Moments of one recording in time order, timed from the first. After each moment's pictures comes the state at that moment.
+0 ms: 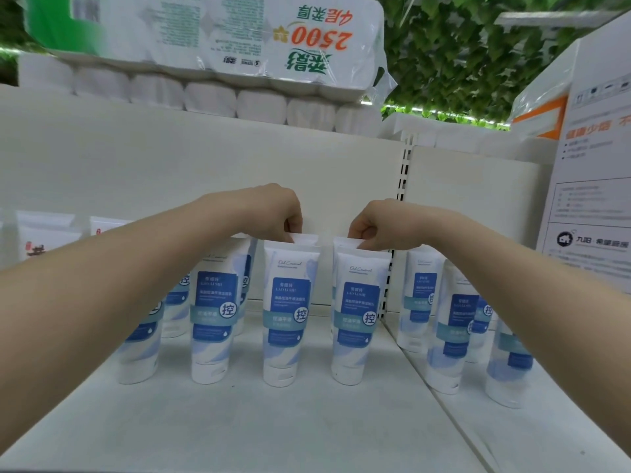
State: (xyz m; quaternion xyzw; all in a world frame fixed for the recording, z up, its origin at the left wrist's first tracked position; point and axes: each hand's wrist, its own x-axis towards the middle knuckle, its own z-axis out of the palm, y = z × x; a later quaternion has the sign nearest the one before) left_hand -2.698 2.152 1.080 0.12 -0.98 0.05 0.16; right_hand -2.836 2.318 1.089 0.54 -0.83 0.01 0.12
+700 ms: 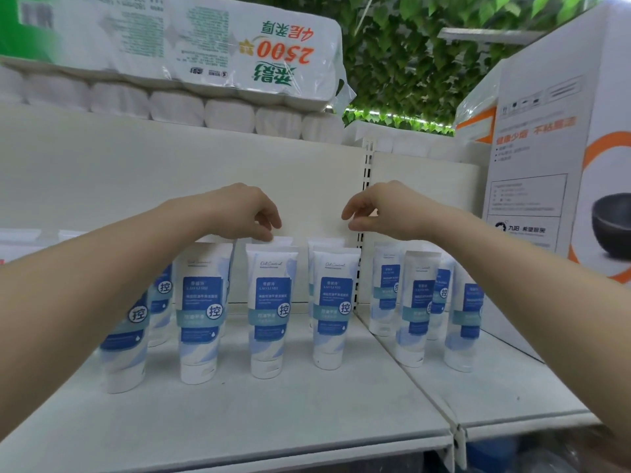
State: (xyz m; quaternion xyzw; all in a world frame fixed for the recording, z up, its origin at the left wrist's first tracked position) left_hand -2.682 2.147 1.085 0.07 -0.98 0.01 0.19; right_hand -2.812 2.368 1.097 0.50 -0.83 0.11 0.22
